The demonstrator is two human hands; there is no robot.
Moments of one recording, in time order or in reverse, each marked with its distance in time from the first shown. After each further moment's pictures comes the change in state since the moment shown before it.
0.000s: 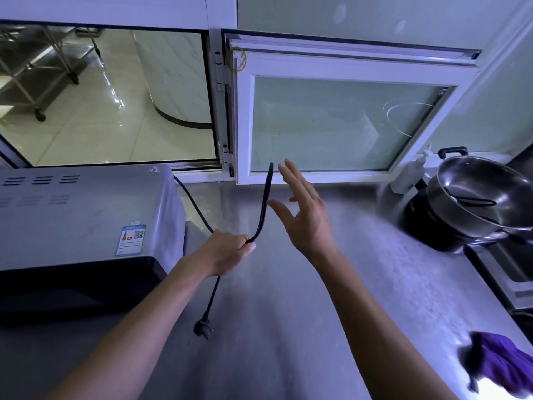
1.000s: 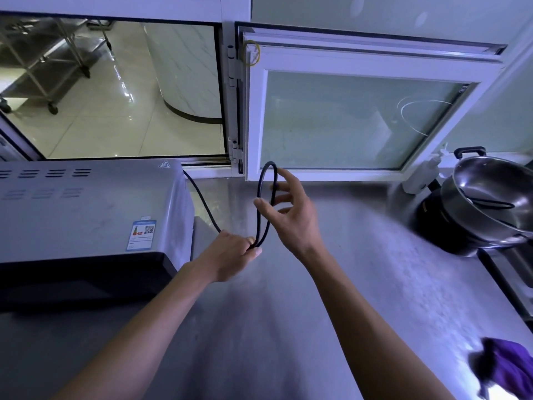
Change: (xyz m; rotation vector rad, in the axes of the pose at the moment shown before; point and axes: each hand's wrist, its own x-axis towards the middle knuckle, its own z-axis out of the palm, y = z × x) left_hand -0.013 -0.010 0.007 0.036 0.111 0.152; right_hand 0.005 -0.022 0.033 0.294 -0.062 0.414
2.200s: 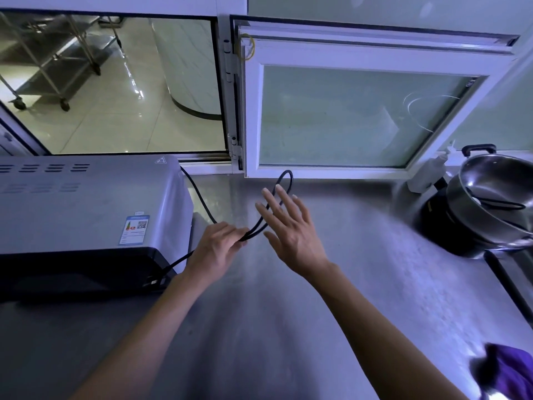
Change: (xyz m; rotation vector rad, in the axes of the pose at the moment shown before) left_hand -0.010 -0.007 0.015 0.040 0.434 0.164; right_hand -0.016 0.067 -0.025 -0.865 -0.220 -0.672
